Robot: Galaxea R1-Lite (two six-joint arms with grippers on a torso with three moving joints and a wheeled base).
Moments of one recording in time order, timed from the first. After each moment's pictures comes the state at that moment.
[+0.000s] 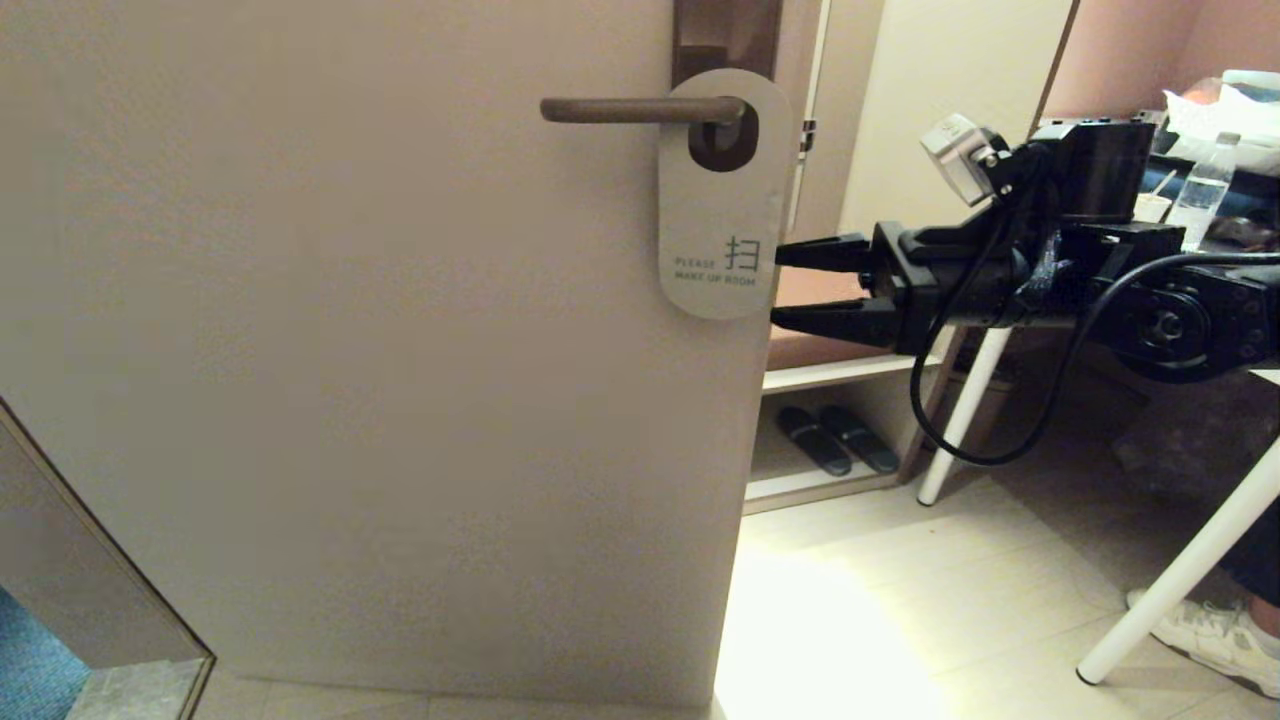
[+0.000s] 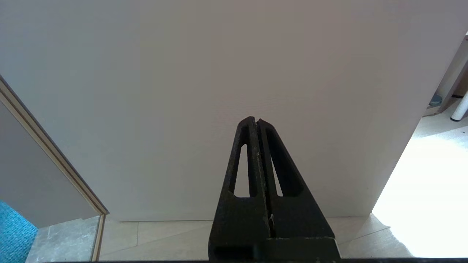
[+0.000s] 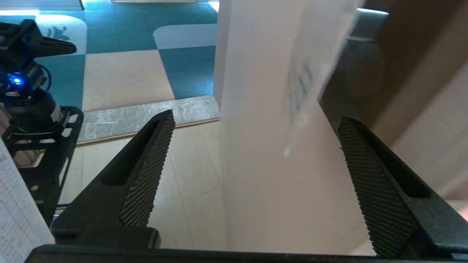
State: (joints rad) left arm 0.01 0.00 0.00 0.00 -0.02 0.06; right arm 0.26 1.88 -1.36 -0.38 1.10 -0.23
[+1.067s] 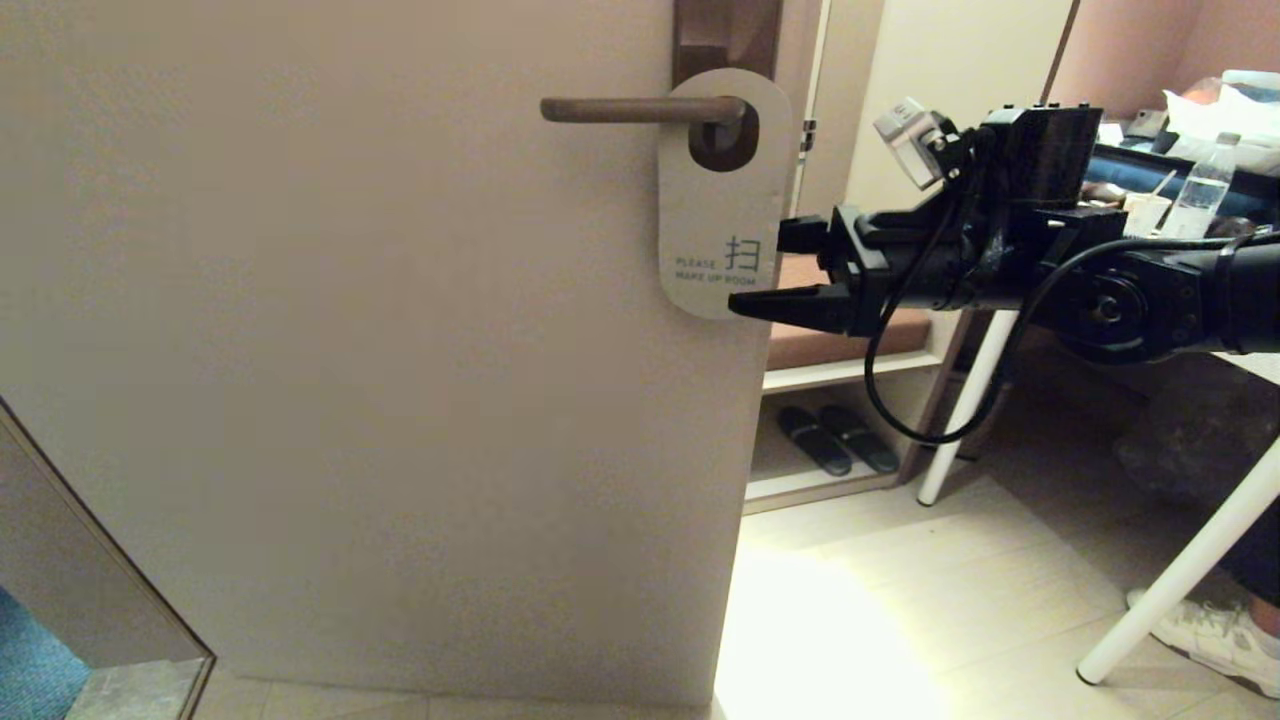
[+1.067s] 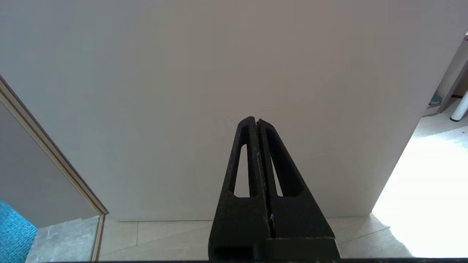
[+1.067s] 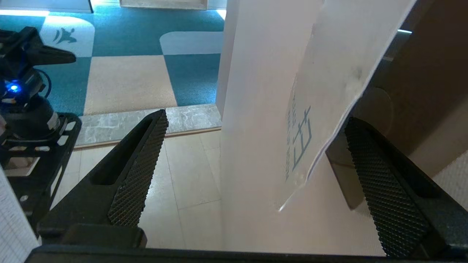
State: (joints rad) left arm 0.01 0.00 0.00 0.00 -0.02 0.06; right arm 0.32 1.95 -1.48 -0.38 1.09 -0.21
